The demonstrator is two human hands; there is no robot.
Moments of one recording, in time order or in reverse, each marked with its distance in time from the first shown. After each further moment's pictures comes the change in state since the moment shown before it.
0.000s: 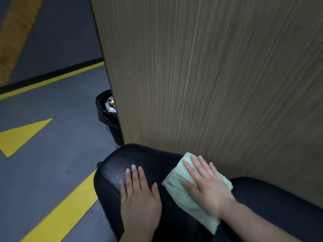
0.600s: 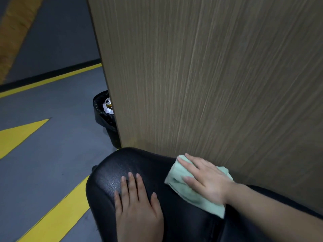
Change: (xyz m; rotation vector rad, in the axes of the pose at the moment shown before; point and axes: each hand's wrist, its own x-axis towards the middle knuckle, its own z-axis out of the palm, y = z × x) left_hand -0.002 0.010 0.016 -0.100 0.200 -0.039; right_hand 0.039 0.017 -0.025 -0.063 -0.132 -0.169
